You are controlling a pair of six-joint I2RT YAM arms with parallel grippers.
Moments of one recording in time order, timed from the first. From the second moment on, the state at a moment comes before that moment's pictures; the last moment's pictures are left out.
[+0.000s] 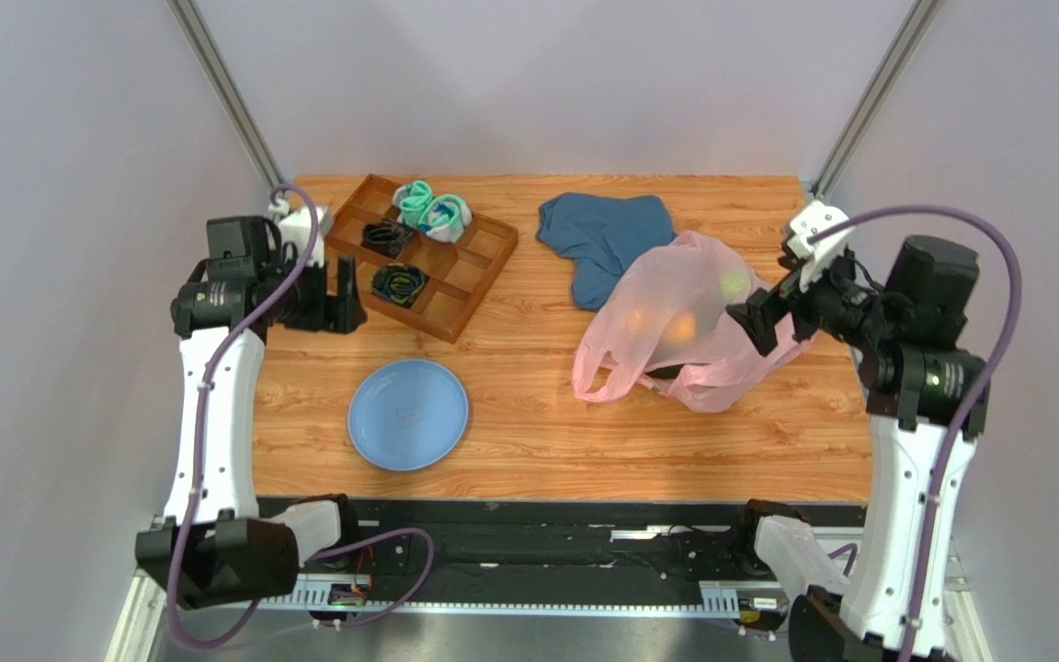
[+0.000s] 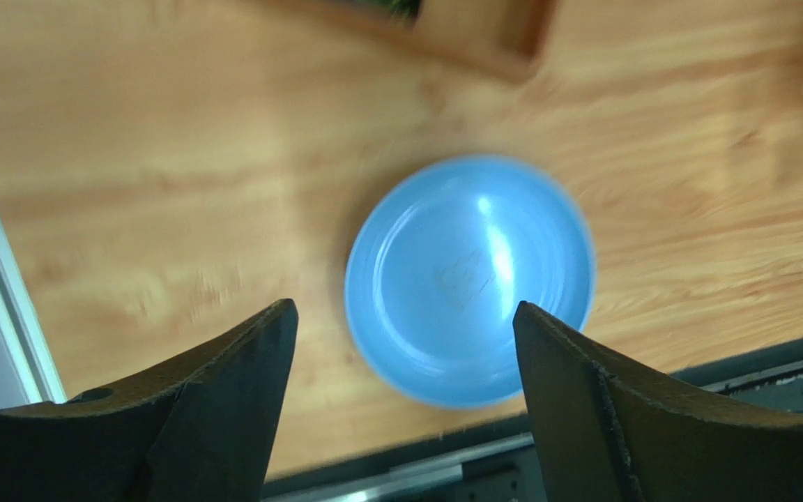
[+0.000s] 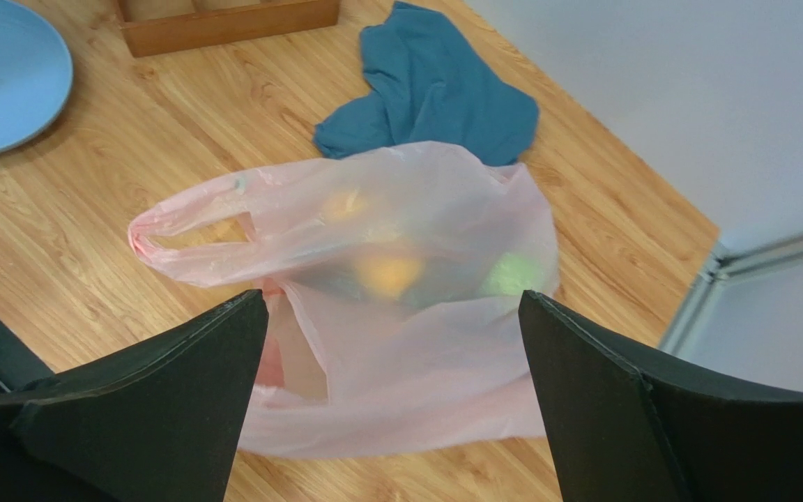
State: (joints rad) left arm 0.13 1.16 1.33 -1.01 0.37 0.18; right arm -0.21 0.92 1.44 -0.99 -0.74 -0.63
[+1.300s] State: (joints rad) left arm -0.20 1.79 1.14 -0.99 0.35 0.36; right arm 0.25 1.07 1.42 -0.85 -0.51 -0.54
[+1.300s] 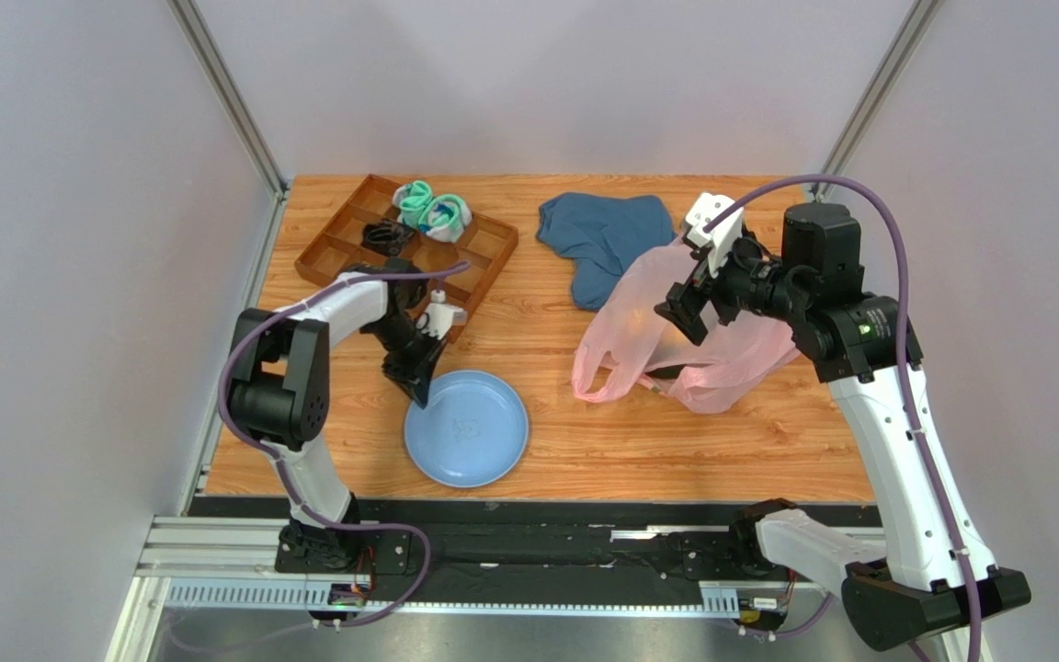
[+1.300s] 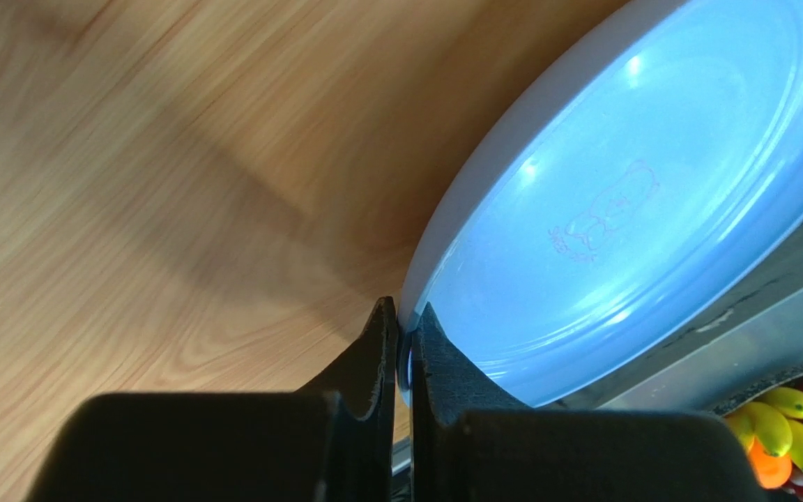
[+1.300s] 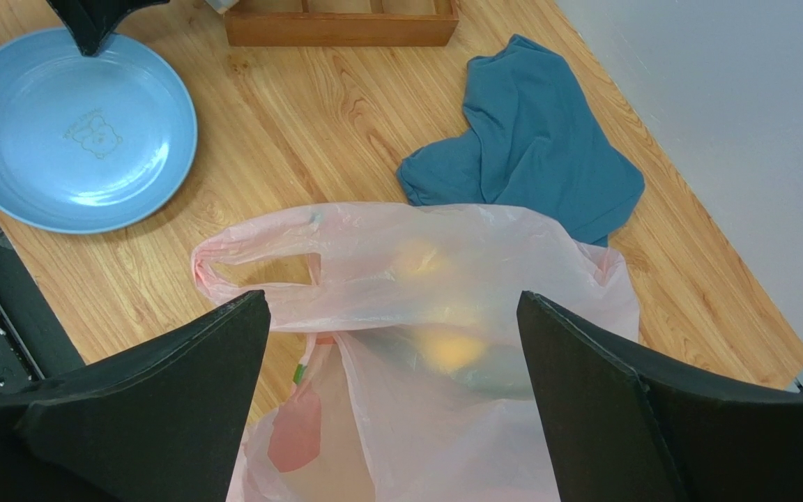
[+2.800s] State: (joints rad) left arm -0.96 1.68 1.33 -0.51 0.31 0.68; right arm 0.26 0.97 1.03 -0.99 -0.29 -0.42
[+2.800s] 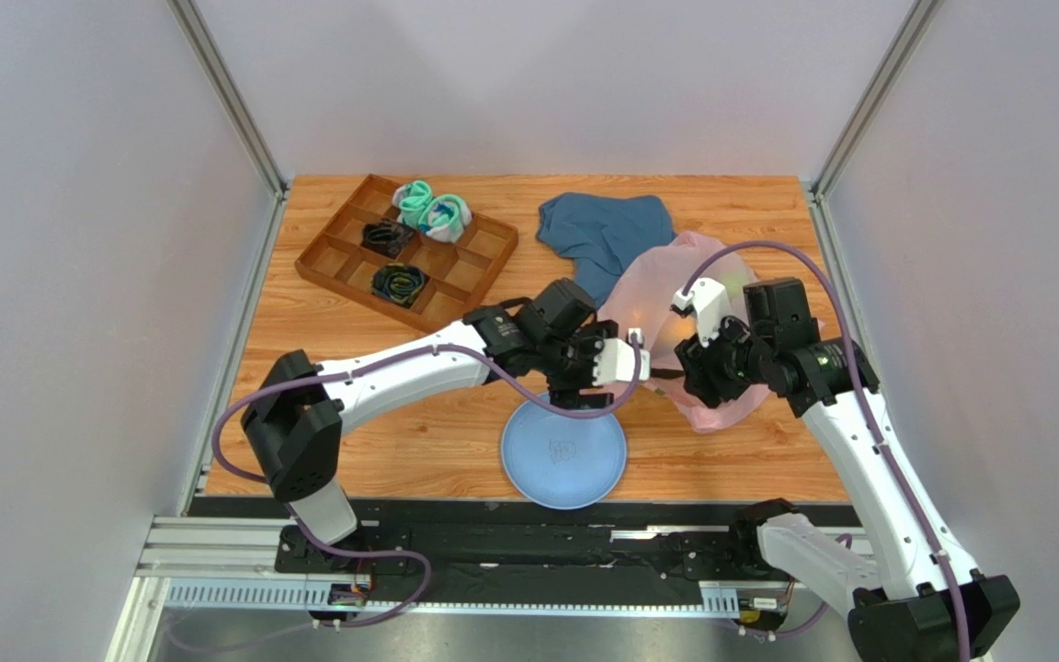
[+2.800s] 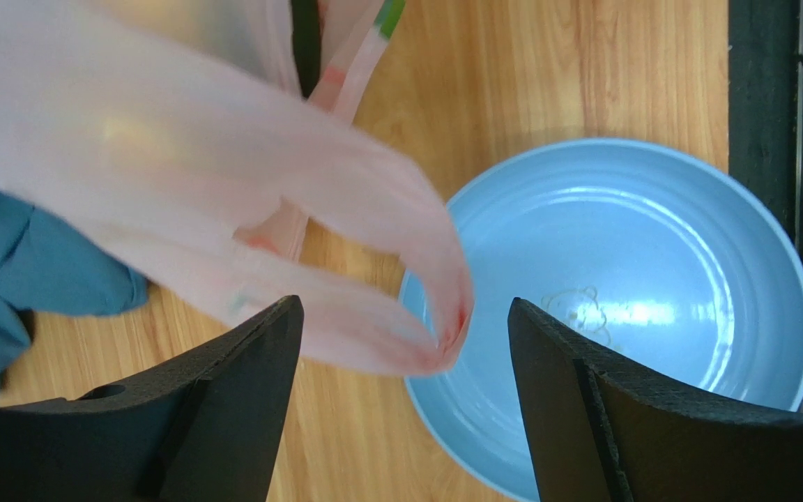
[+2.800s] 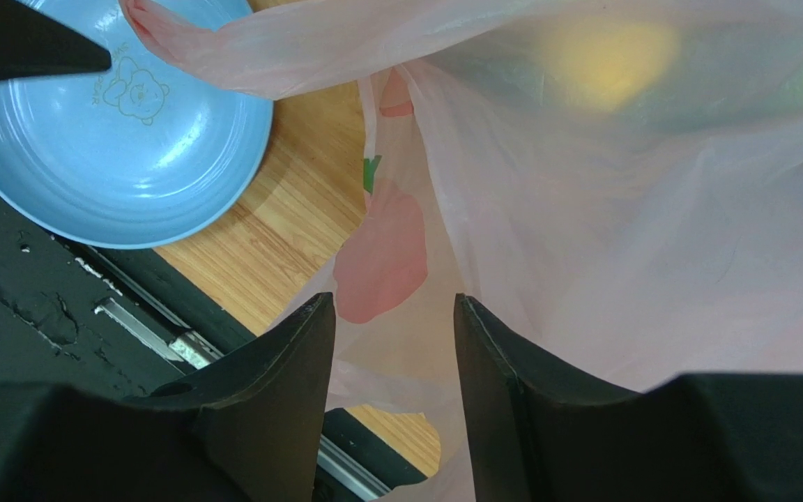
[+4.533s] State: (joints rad) left arm -0.76 1.83 1.85 -0.55 0.68 -0.20; right arm 0.18 1.02 0.99 -0.84 -0.42 -0.87
